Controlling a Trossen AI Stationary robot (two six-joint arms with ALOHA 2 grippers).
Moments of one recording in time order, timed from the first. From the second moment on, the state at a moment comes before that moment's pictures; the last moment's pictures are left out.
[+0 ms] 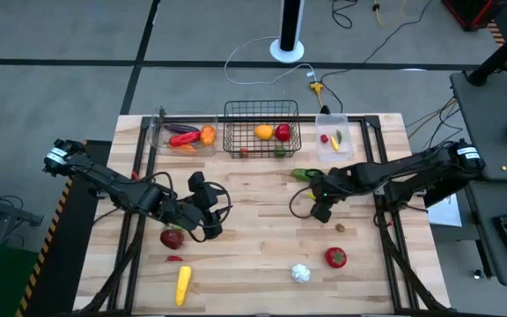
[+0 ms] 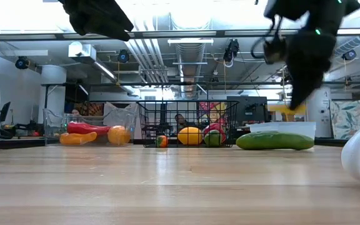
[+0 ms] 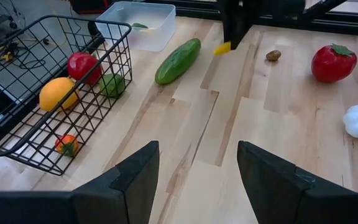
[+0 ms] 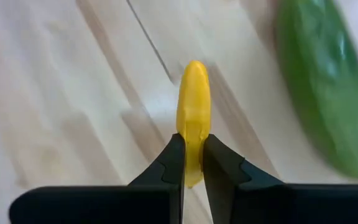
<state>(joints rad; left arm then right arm) -0.43 1.26 0.92 -0.37 -0.70 -0.45 0.06 1.28 0.79 -0.72 0.08 0.57</state>
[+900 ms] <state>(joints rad) -0.43 1.26 0.92 -0.37 -0.70 -0.51 -0.55 1.38 1.20 -0.94 0.32 0.33</state>
